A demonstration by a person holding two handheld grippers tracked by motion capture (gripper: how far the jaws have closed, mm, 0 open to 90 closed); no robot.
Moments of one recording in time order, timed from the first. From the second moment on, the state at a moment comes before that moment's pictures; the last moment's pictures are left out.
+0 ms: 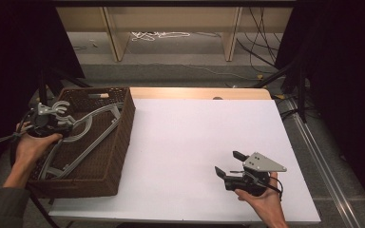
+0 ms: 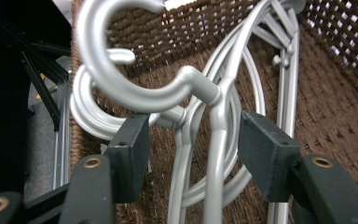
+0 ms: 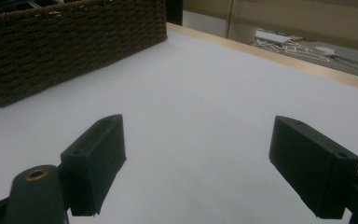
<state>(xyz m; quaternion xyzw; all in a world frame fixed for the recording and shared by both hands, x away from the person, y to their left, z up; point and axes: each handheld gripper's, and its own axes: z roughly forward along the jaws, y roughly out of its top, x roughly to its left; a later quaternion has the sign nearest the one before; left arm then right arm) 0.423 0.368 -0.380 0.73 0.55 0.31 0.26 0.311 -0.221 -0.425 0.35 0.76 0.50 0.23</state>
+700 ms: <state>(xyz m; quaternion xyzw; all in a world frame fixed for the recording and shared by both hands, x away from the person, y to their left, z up) 0.382 0.289 -0.331 0.71 0.48 0.32 0.41 0.310 -0.222 -0.423 0.35 0.76 0.50 0.23</state>
